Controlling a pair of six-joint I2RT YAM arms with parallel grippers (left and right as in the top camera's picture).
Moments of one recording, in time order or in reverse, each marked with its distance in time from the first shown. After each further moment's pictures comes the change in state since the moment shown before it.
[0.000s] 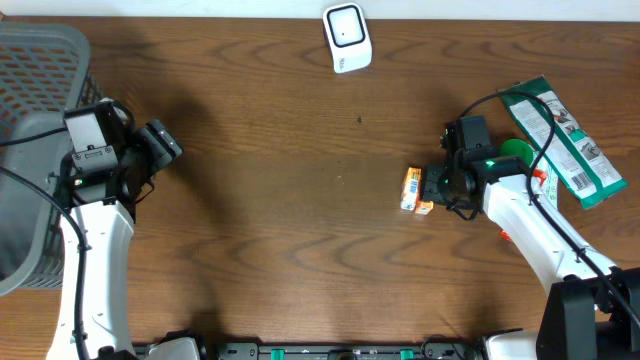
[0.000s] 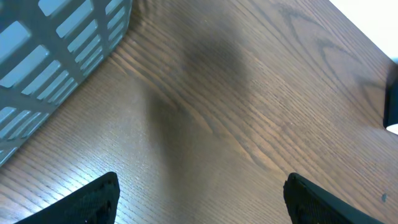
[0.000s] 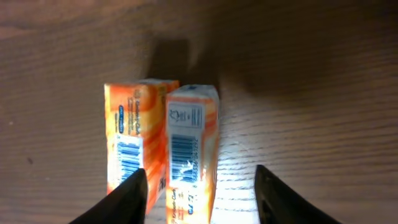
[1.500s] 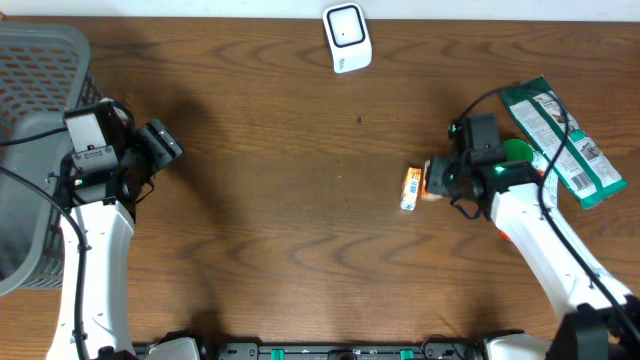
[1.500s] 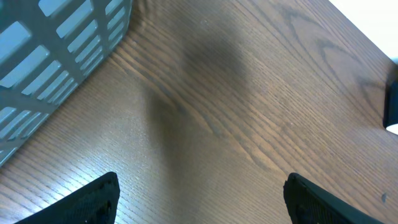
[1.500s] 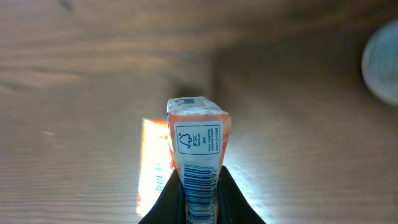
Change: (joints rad) left arm 0.000 0.000 0.000 0.000 0.000 0.000; right arm 0.000 -0.095 0.016 0.043 0.025 -0.014
